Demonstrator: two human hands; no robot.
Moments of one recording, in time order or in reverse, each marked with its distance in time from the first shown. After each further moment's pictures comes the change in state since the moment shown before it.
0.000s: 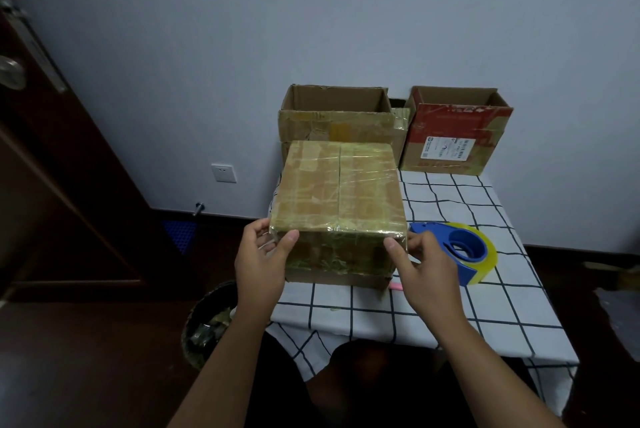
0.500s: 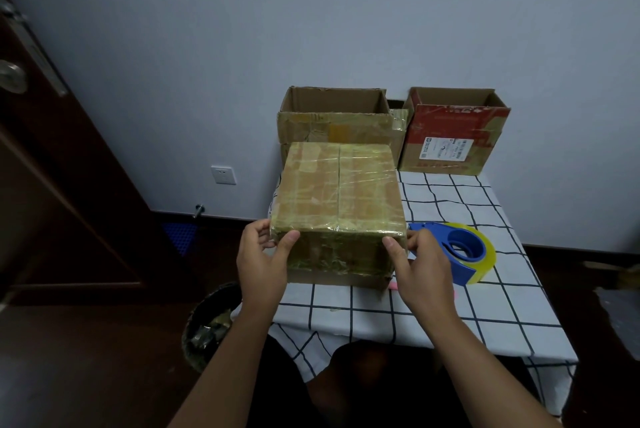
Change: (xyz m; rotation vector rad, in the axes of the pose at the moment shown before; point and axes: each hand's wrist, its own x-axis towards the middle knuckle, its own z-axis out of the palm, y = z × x) left_hand 0.006 -0.009 0.006 0.139 0.101 0.136; right_hand 0.005 0.009 0.009 -0.082 0.041 -0.079
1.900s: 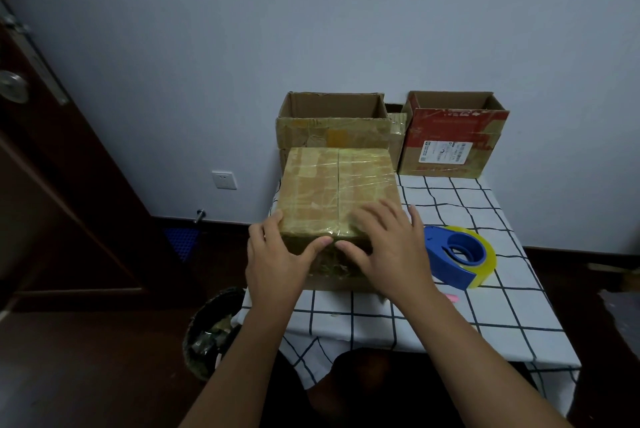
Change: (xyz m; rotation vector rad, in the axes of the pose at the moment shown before) left_hand -0.008 0.030 0.013 0.482 -0.049 0.145; right_hand 0.025 -0.033 0.013 -0.472 -0.031 -0.533
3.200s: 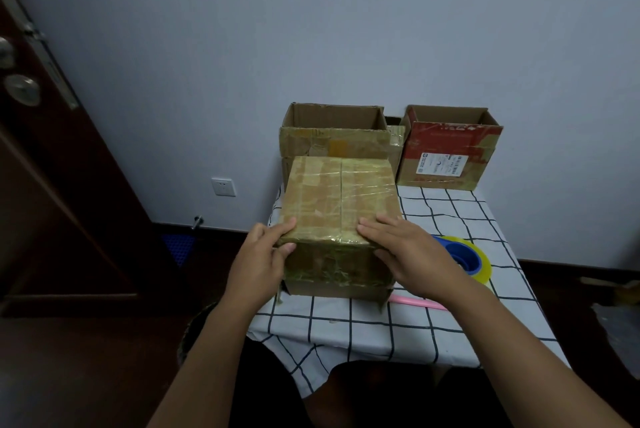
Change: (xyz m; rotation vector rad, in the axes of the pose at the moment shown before) left_hand 0.022 -0.028 -0.033 -0.115 -0.237 0.216; right_hand 0.011 0.041 -0.031 0.138 -0.389 -0.220
